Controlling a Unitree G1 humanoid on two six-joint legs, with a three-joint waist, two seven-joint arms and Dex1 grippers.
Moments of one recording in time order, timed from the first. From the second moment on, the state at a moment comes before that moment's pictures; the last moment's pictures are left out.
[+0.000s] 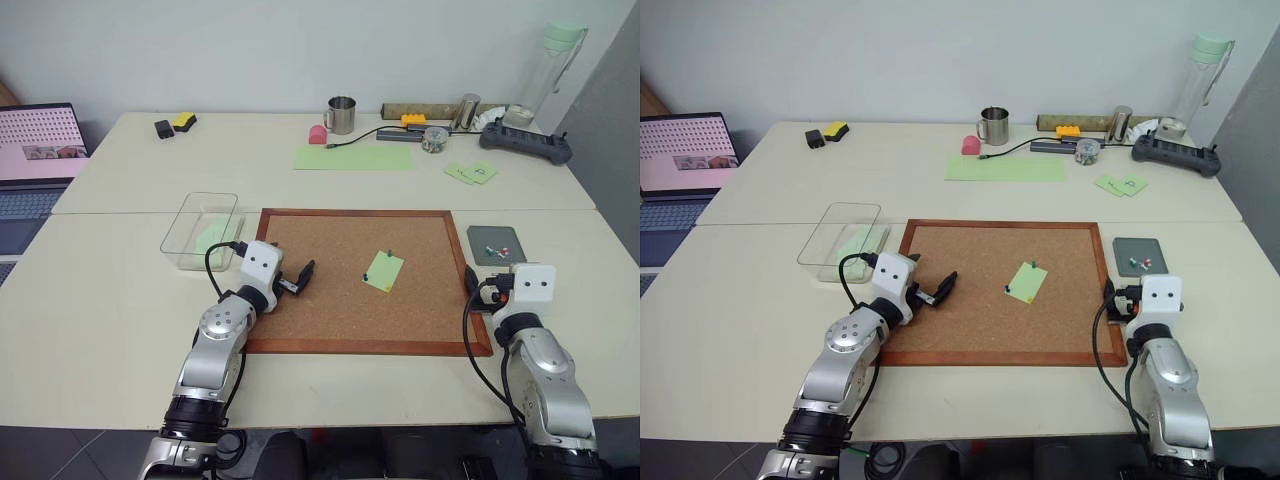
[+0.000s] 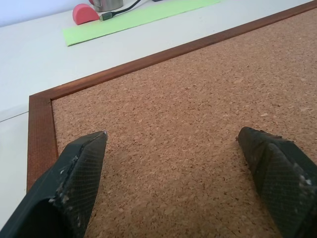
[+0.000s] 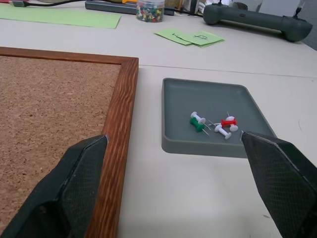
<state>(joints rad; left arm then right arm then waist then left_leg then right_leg) -0.25 0.27 -0.03 0.05 -0.06 0.17 -0.38 -0.01 -0.23 -0.19 -0.22 0.10 0.27 0.12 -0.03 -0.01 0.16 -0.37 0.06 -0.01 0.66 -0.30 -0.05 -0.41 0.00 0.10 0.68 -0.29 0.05</state>
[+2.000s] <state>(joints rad) 0.01 0.31 0.02 -0.18 -0.18 0.19 -0.46 -0.06 -0.26 -0.17 -0.19 0.10 0.25 0.18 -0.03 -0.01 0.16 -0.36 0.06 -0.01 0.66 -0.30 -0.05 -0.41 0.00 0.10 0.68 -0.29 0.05</state>
